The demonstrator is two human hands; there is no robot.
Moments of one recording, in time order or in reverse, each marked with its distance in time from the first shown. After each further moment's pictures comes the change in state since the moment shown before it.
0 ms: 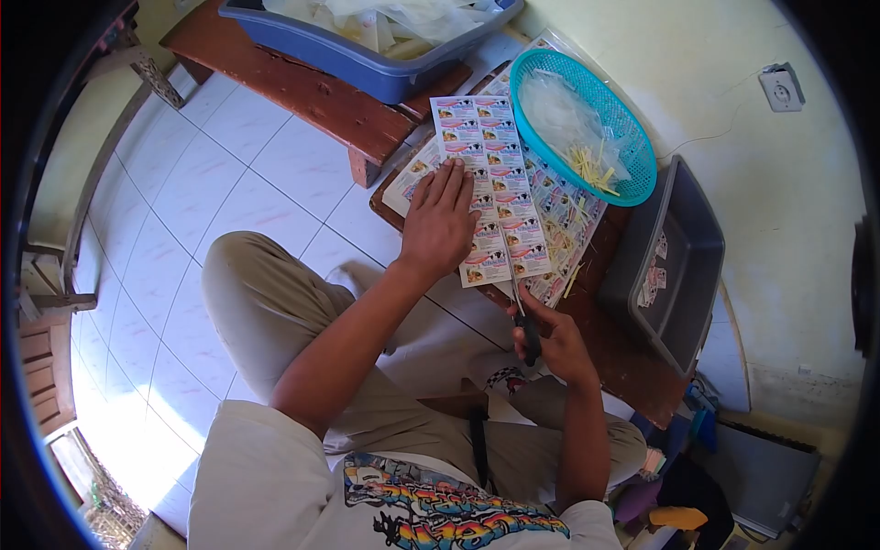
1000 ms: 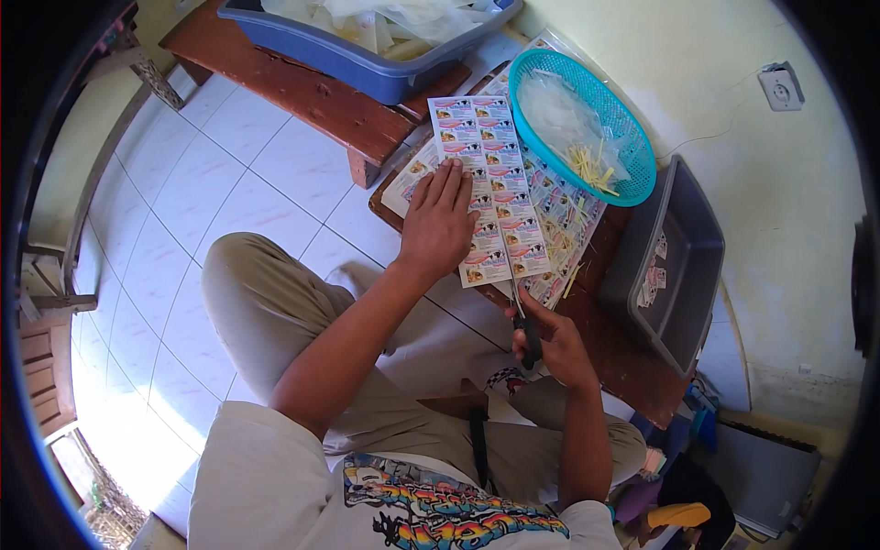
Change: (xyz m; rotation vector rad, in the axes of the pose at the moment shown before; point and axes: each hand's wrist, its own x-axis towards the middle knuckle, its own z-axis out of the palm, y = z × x) left_hand 0.000 0.000 0.001 0.003 0.013 0.006; right_hand -0.004 0.000 0.003 0.105 -0.002 -0.004
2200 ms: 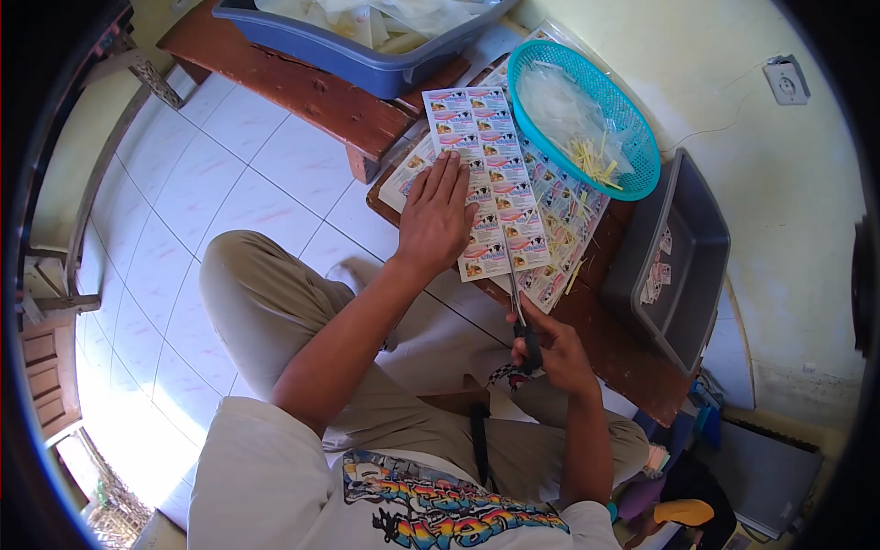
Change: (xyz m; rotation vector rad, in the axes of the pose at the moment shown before) left_hand 0.000 -0.001 0.002 -0.023 0.031 -0.015; right_hand -0.011 0.015 -0.007 -0.048 -0.025 0.018
